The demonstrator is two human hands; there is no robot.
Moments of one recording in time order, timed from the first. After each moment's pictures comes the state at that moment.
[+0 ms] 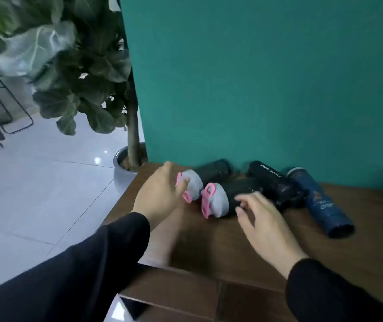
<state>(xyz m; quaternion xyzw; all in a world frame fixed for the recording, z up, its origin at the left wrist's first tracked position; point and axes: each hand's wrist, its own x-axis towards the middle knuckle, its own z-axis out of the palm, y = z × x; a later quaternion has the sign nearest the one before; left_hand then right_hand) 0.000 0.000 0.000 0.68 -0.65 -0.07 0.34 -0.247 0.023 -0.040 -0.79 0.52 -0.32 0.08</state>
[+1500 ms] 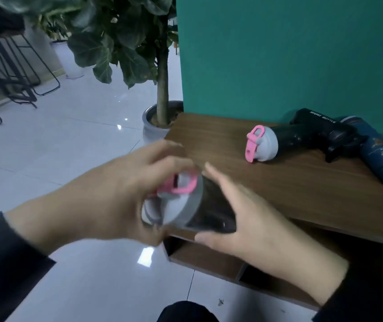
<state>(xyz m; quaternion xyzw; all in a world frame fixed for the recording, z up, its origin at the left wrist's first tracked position) 0.106 0.198 0.048 0.44 -0.88 -0.02 0.15 -0.133 0.162 -0.014 -0.84 0.39 -0.20 0.31</state>
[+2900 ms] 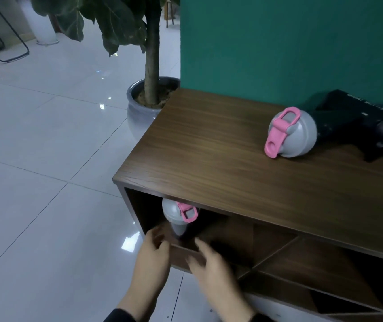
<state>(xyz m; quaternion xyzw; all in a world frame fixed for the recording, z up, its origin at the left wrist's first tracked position) 0.078 0.145 -0.232 0.77 -0.28 -0.43 0.38 -0.061 0.125 -0.284 -0.73 0.55 -0.16 0.37</state>
